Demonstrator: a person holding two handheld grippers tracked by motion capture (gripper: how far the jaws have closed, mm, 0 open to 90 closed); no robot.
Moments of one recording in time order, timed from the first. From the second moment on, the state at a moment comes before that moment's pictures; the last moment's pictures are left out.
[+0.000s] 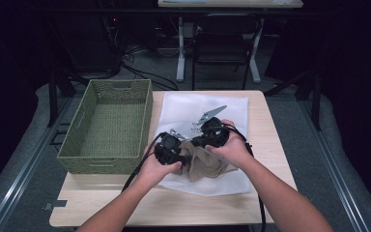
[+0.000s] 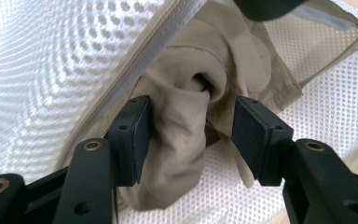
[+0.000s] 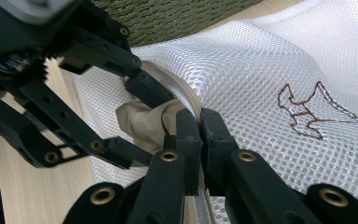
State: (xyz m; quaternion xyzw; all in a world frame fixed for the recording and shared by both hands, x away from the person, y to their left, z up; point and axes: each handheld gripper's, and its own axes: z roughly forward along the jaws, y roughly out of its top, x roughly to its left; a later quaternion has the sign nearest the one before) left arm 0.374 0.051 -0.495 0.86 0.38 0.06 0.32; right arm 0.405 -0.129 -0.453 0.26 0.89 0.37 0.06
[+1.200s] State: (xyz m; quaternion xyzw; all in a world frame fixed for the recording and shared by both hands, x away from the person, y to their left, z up) left arm 0.383 0.044 -0.488 0.85 0.40 0.10 0.33; right arm 0.404 -0.131 -0.454 0.27 0.89 0.37 0.06
